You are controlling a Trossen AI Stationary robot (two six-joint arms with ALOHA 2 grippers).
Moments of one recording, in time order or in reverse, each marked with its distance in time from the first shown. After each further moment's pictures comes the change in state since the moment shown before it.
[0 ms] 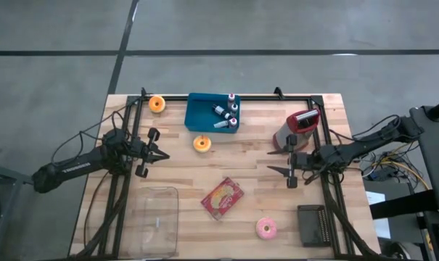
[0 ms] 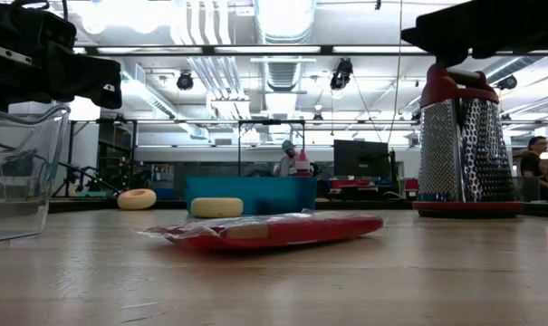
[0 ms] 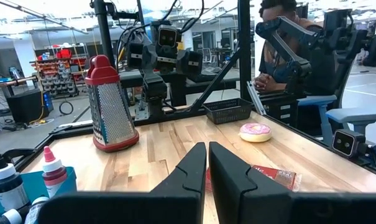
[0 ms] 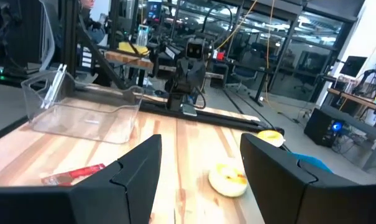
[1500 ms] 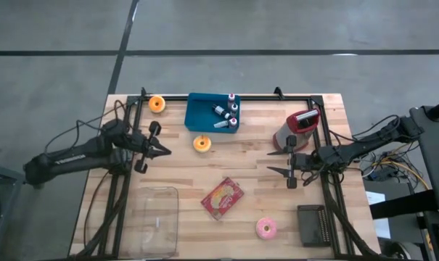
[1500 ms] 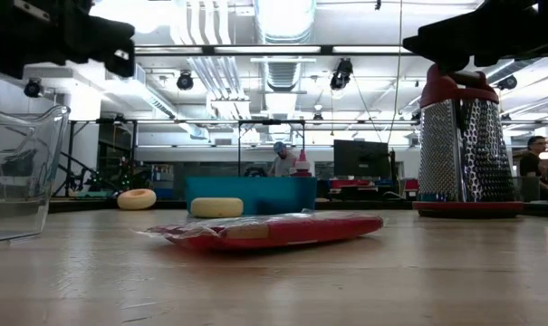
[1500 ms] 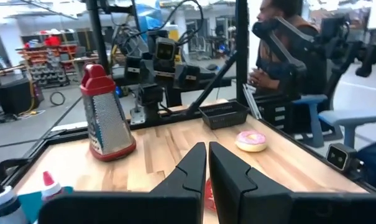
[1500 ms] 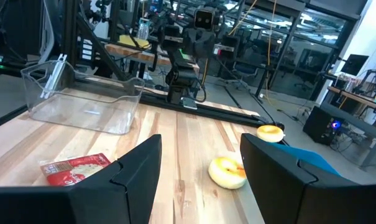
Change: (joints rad) left arm -0.045 0.259 0.263 -0.079 -0.017 0.037; right arm 0.000 0.000 -0.023 0.001 0.000 -0.010
